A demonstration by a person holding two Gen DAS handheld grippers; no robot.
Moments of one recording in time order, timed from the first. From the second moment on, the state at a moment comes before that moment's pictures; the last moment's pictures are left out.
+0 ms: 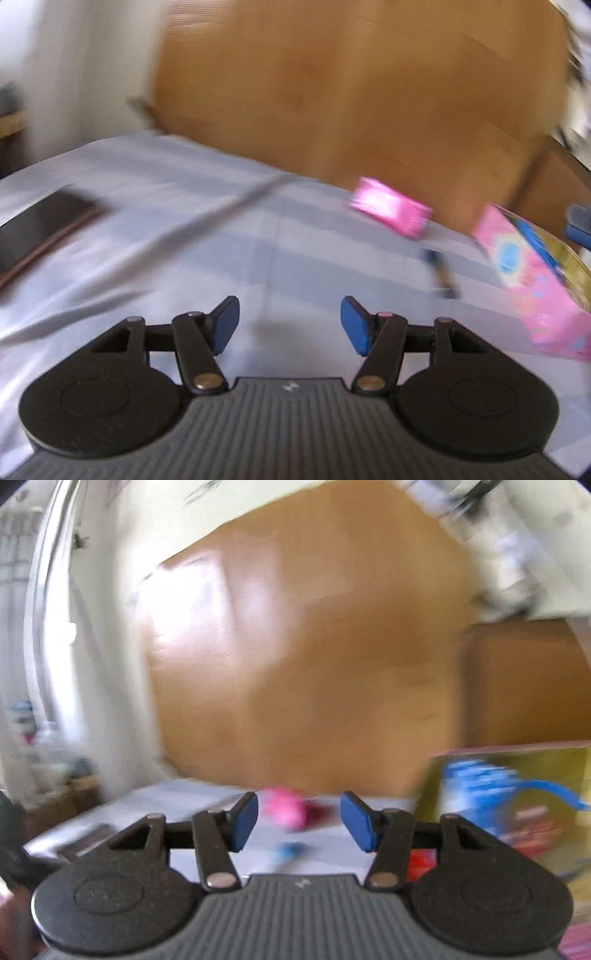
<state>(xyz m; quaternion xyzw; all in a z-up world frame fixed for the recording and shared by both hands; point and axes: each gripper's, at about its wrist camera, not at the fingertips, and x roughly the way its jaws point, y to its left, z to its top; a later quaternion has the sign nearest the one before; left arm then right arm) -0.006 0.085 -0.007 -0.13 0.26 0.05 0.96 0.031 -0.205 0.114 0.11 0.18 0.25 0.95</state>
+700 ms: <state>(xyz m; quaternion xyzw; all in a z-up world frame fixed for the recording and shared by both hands) -0.029 0.110 -0.018 -0.19 0.23 0.02 0.95 0.221 -0.089 0.042 0.04 0.31 0.12 0.94</state>
